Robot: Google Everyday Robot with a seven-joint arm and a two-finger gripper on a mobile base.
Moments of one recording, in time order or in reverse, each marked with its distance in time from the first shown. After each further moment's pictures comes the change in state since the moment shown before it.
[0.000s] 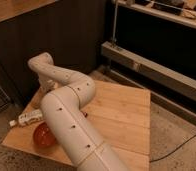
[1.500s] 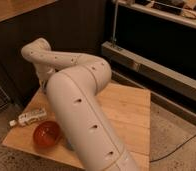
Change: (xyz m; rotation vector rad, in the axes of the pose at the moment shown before) arm 0.070 -0.054 -0.142 0.074 -0.033 -0.258
